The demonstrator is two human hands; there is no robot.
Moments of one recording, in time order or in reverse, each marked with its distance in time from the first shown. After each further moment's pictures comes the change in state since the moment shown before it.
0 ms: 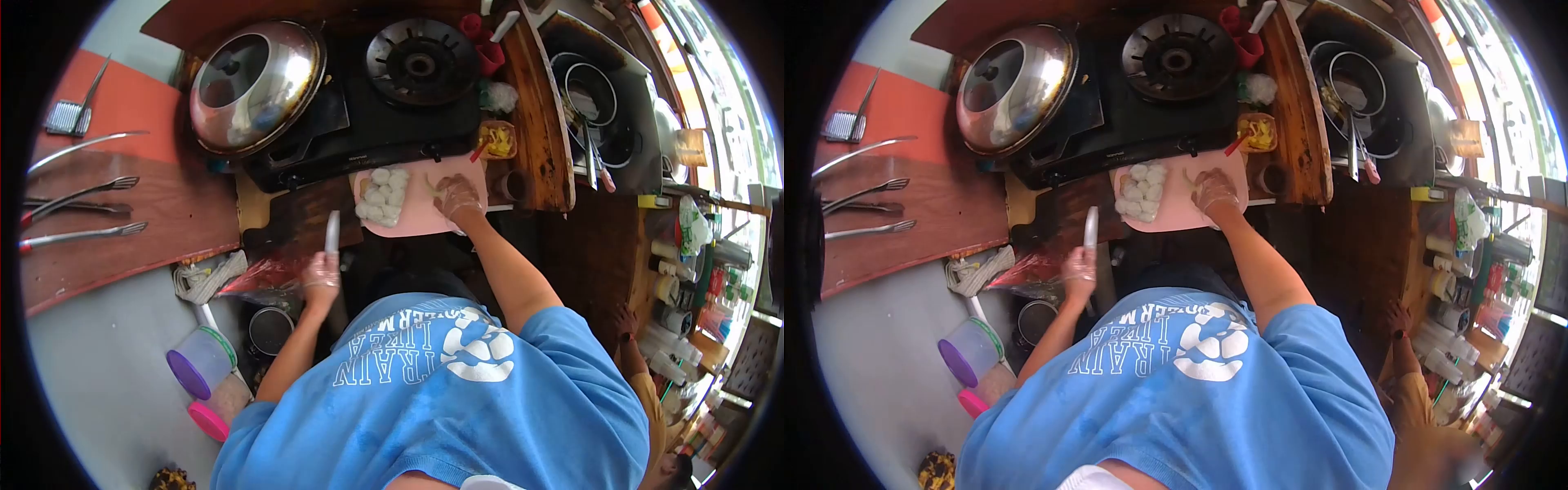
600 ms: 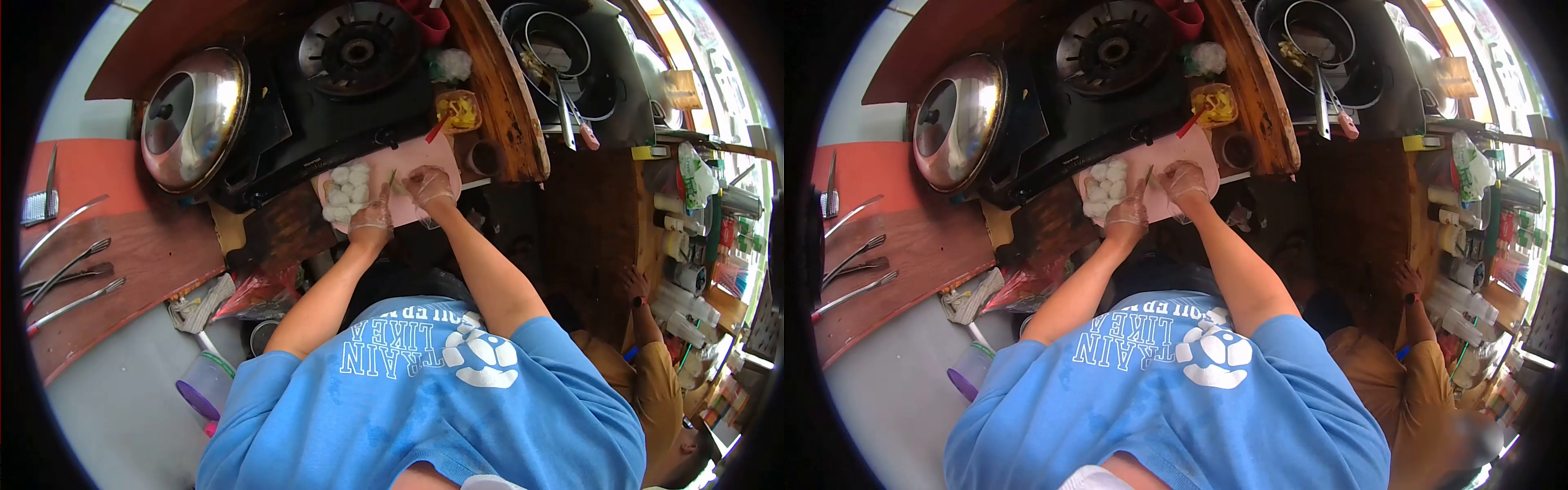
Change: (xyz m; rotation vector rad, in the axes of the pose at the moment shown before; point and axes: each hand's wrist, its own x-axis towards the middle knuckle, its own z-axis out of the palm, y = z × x) left_hand 0.076 0.134 0.134 0.397 -0.496 0.353; right_hand -0.004 0.020 0.040 0.804 0.207 0.216
